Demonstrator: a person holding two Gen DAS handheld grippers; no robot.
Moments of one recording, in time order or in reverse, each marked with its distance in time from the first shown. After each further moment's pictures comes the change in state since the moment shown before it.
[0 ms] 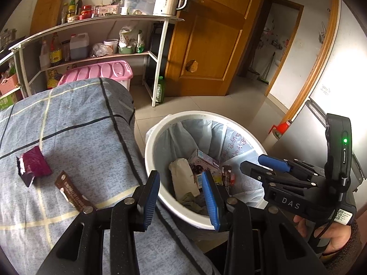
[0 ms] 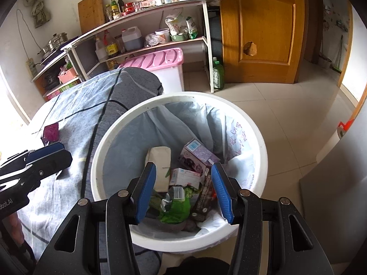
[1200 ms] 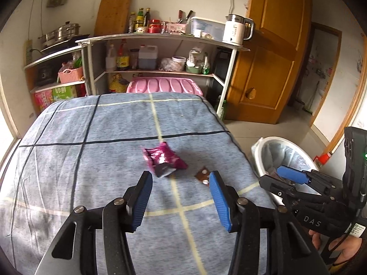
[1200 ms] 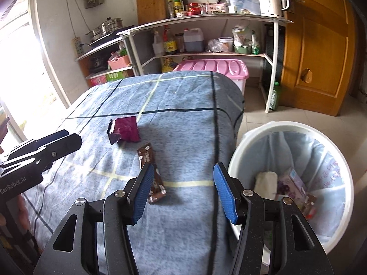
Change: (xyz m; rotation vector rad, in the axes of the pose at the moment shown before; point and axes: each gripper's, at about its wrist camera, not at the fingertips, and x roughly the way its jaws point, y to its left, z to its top) left arm -0.097 0.147 -0.027 -0.154 -0.134 0.282; right arm 0.019 0.171 0.009 -0.209 -0.035 0.203
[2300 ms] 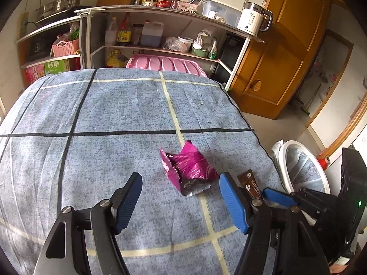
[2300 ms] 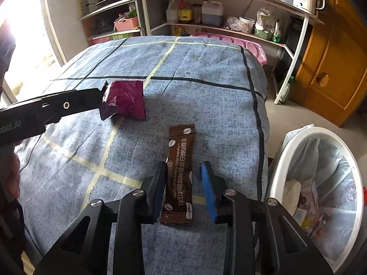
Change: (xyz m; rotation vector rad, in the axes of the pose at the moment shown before) left arm 0.081 0.053 0.020 -0.086 0.125 -0.080; right arm 0.077 0.034 0.003 -0.145 0.178 -0.040
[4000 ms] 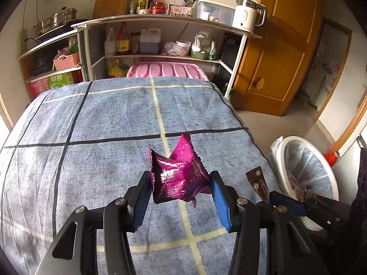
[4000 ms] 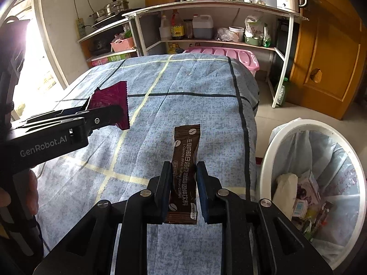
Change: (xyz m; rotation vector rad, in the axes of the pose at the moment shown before) left arm -0.011 -0.041 -0.005 0.070 -0.041 0.080; right arm -0.033 -0.015 -0.014 0.090 -0.112 0.031
